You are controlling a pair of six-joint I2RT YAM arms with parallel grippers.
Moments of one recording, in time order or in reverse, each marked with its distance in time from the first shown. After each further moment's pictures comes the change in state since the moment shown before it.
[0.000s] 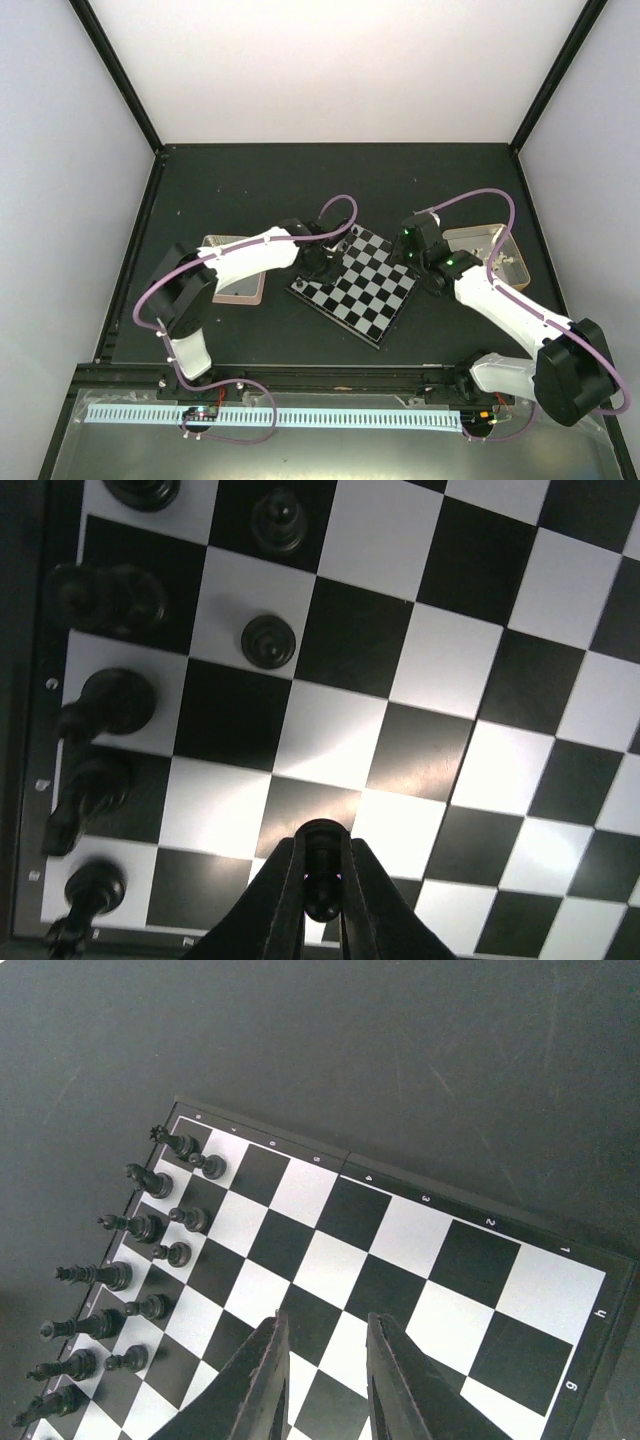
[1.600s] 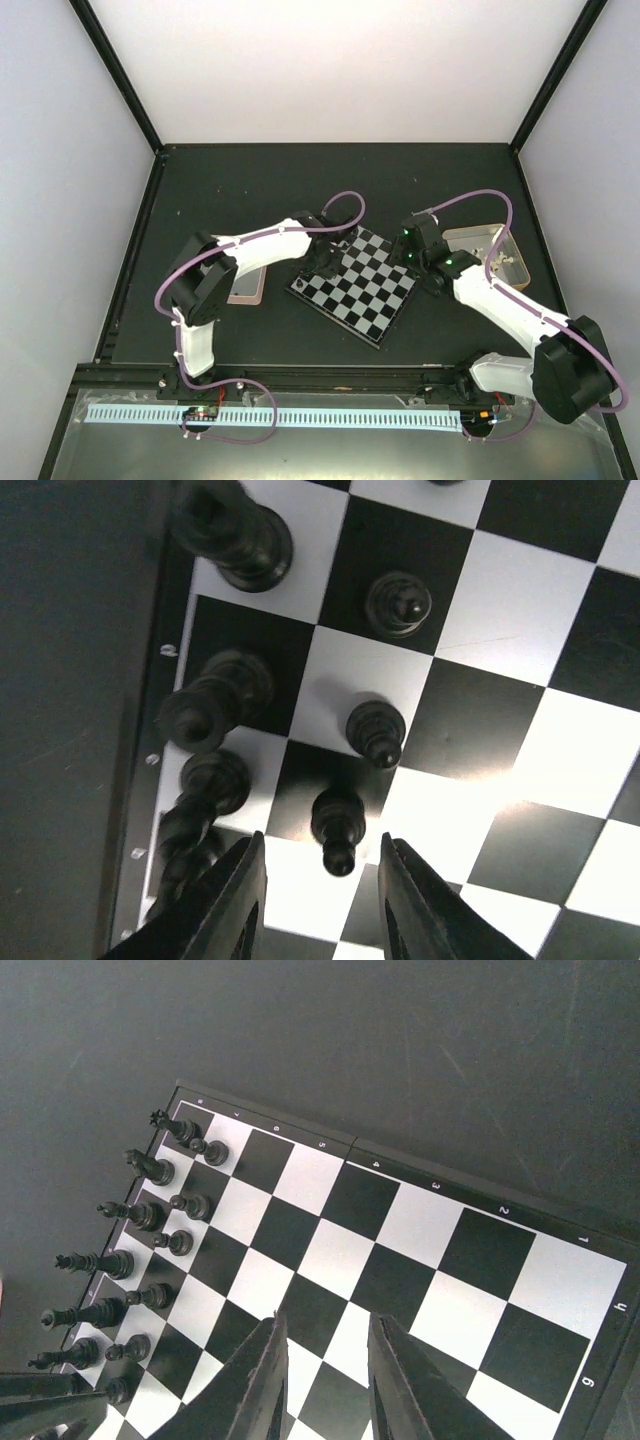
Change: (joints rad) left arm 0.014 0.172 0.133 -0.073 -0.147 0.032; right arm -0.007 0.014 -0.011 0.013 -0.033 0.002
